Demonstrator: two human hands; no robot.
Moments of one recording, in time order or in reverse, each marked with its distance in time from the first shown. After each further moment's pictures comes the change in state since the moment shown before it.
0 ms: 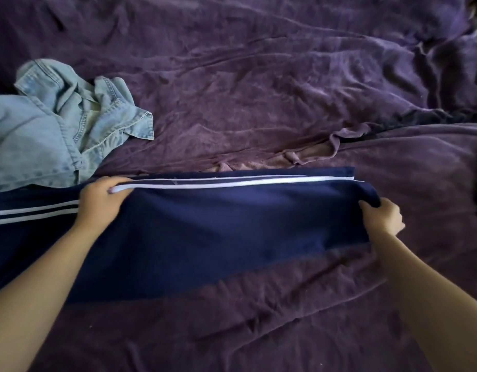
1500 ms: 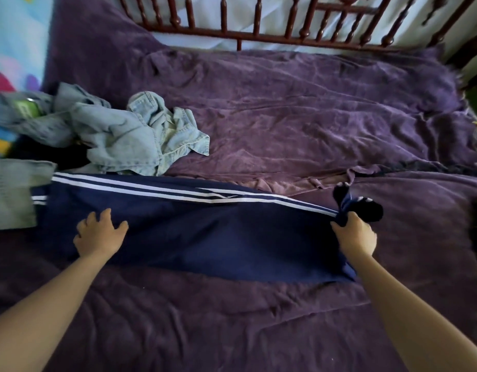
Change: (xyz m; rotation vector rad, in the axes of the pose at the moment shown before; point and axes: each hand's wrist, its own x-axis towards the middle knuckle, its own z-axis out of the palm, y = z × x) left_hand -0.110 -0.072 -0.106 0.422 -0.082 -0.508; right_hand -0.144 -0.042 -0.024 -0.254 -0.019 -0.488
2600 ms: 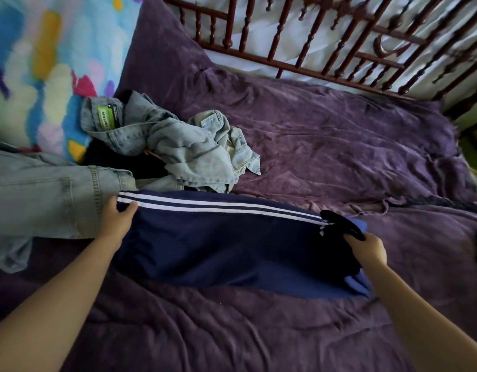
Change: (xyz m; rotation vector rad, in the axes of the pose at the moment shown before) left_hand 0.155 -0.139 -0.049 -0.946 0.025 0.042; right_hand -0.103 -0.171 0.005 0.277 -0.033 0.187
